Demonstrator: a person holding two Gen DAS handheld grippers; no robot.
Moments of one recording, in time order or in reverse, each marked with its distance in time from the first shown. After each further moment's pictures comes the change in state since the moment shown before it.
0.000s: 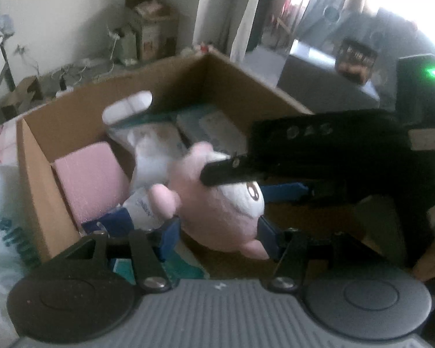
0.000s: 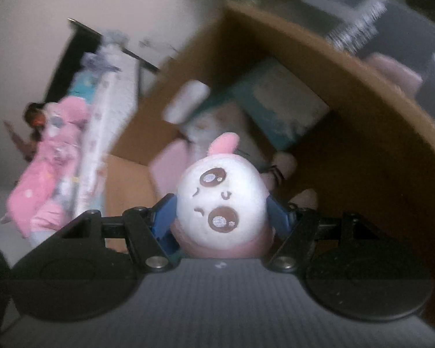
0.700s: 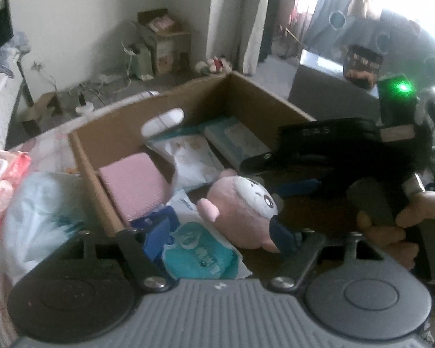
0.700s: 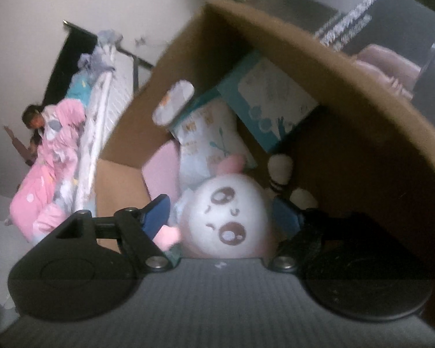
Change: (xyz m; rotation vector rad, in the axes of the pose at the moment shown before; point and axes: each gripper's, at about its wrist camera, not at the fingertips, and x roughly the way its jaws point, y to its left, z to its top) left arm -0.071 0.005 -0.011 0.022 -0.080 0.074; right arm 0.000 -0.001 0.011 0.022 -0.013 0.031
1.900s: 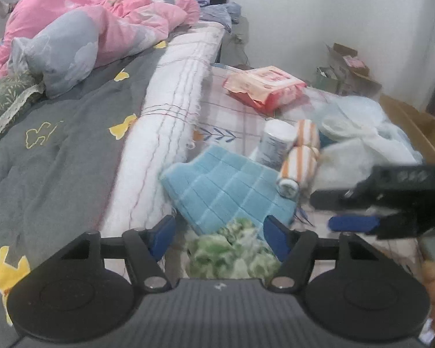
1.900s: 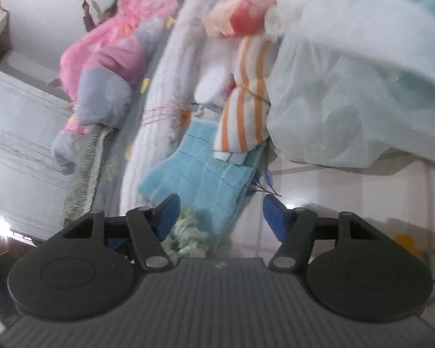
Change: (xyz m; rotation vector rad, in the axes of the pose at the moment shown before) left arm -0.179 0.217 -0.252 -0.533 -0.107 0.469; right arm 0.137 0.217 -0.273 -0.335 0.338 0.217
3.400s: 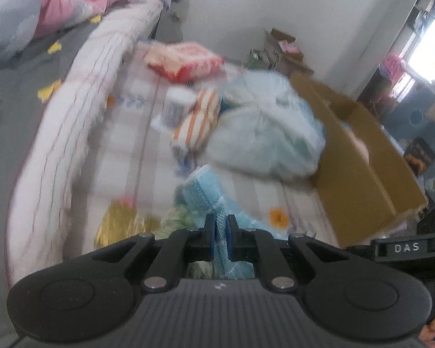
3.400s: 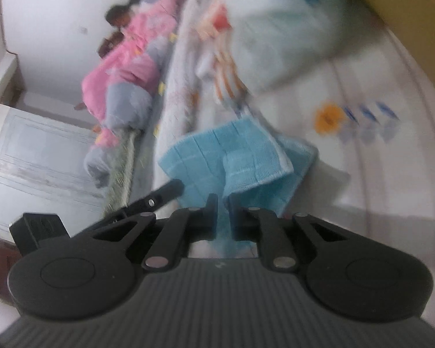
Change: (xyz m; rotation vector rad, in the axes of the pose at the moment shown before) left arm -0.045 -0.036 -0.042 0.001 0.112 -0.314; right arm -0.129 -0.043 -0.119 0.164 -0.036 0.113
